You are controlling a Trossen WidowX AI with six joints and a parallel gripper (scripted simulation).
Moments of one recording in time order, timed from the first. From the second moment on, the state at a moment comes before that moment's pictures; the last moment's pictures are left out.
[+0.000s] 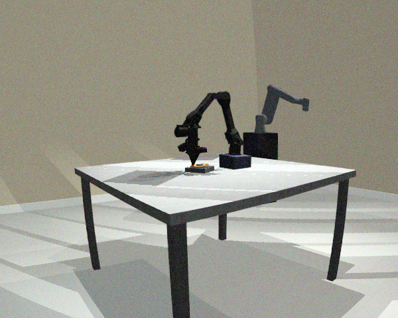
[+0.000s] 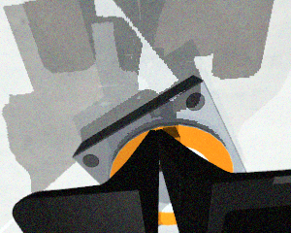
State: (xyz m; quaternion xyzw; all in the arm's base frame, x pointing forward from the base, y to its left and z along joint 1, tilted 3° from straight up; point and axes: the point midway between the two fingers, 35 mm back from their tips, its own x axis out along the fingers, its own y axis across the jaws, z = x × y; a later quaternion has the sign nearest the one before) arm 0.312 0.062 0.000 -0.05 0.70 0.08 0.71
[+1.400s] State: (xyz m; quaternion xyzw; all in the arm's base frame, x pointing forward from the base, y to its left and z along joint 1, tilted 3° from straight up) arm 0.315 0.034 -0.002 -0.05 0.70 0.08 0.71
